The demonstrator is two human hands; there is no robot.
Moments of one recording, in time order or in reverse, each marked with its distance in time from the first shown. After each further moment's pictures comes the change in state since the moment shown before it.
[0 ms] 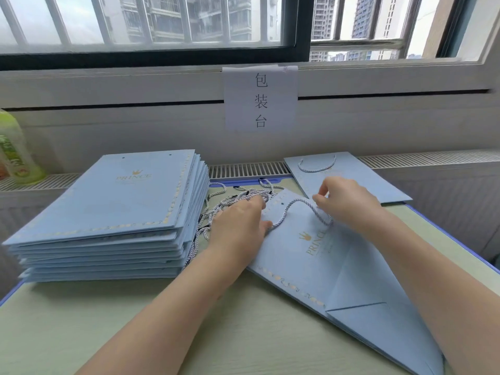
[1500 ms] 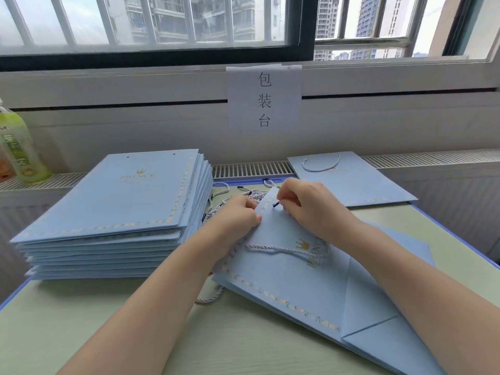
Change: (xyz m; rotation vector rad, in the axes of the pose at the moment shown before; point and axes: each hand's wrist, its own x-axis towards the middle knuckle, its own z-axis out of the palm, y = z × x) left_hand 0.015 -0.012 -0.014 -0.707 -0.251 -0.327; right_hand -0.016 -0.034 0.025 0.232 0.147 -0.600
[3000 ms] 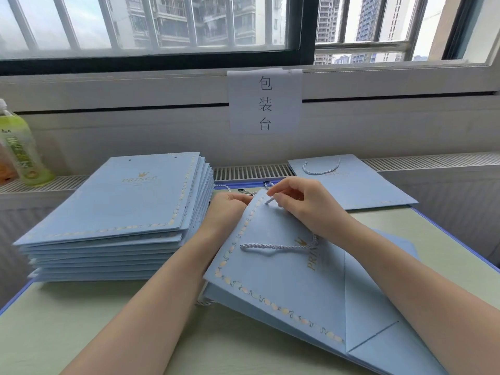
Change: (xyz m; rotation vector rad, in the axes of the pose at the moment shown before) left_hand 0.004 -0.005 -0.009 -0.342 0.076 0.067; right_hand -0.001 -0.019 -0.008 0.513 0.029 0.164
